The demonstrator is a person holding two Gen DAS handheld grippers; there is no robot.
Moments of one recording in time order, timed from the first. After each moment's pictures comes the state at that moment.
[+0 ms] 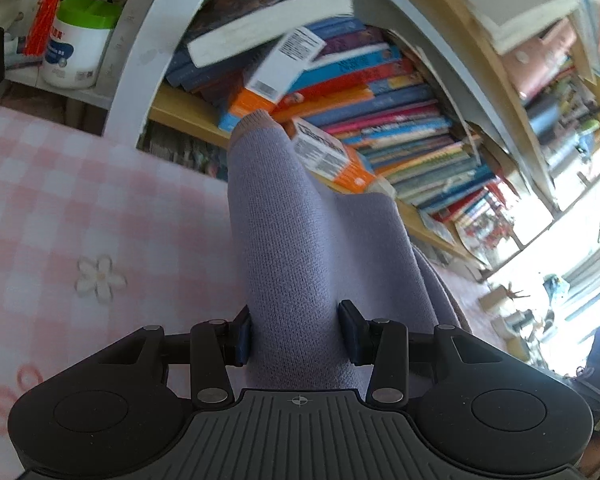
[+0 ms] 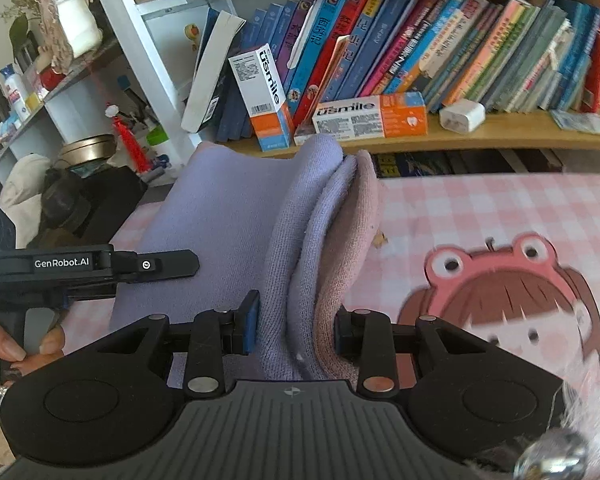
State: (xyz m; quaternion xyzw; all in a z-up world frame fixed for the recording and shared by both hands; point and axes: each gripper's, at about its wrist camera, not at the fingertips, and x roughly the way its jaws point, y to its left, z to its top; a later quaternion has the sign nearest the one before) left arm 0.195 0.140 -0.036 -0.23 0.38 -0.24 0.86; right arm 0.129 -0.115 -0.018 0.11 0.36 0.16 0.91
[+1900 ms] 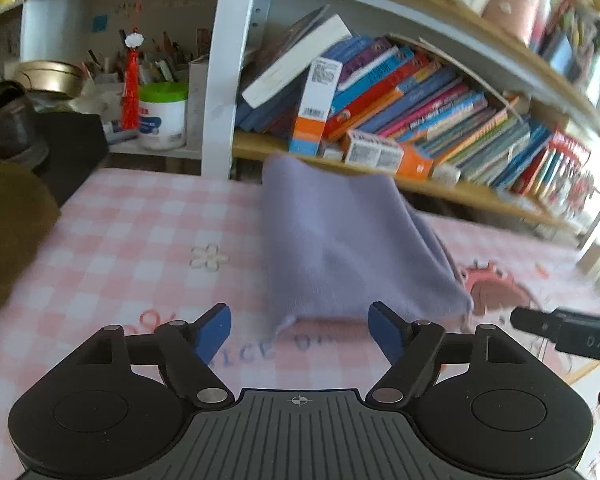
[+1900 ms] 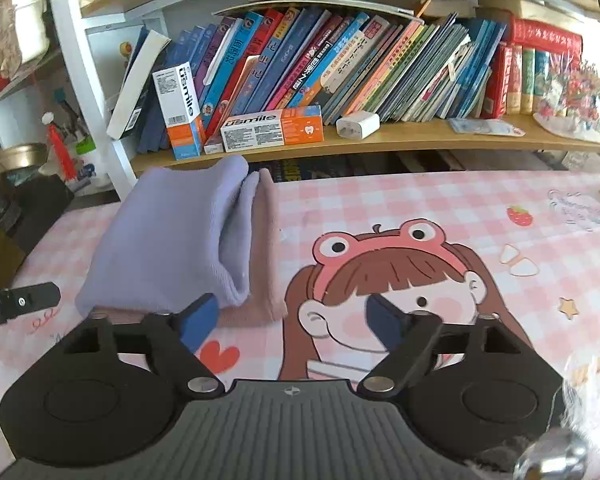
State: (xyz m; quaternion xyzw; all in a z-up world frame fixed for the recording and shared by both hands) left arm 0.075 0.107 -0.003 -0.06 0.35 -0.08 0.93; right arm 0.064 -0.149 -0.013 0.07 0.34 0.03 0.94
